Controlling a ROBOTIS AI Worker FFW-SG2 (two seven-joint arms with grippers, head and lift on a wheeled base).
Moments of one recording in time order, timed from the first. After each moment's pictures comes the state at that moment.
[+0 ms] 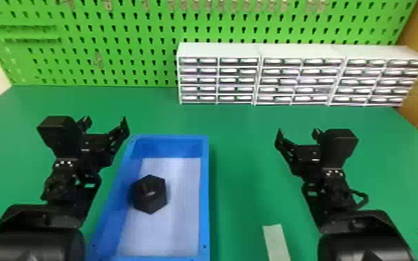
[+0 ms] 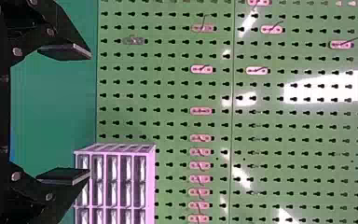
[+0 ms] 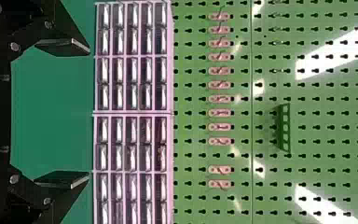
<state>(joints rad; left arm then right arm) 0.01 0.13 0.02 -1.75 0.15 0.08 -0.01 -0.06 -0.04 0.07 -1.57 -0.06 0.00 -0.05</state>
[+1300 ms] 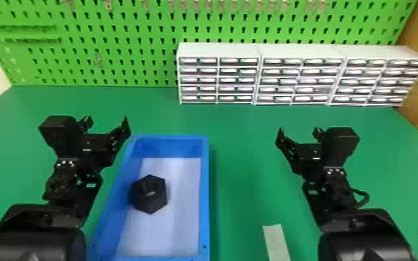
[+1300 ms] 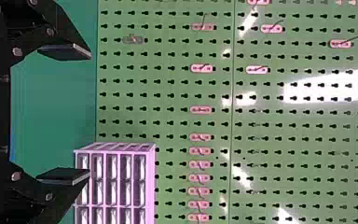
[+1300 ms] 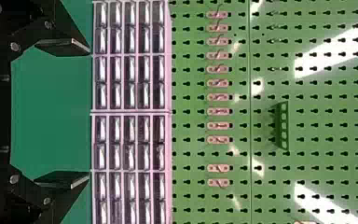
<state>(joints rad) 0.01 0.13 0.01 -1.75 0.15 0.08 0.00 -0.07 -0.04 0.06 -1.57 -0.06 0.00 -0.05</state>
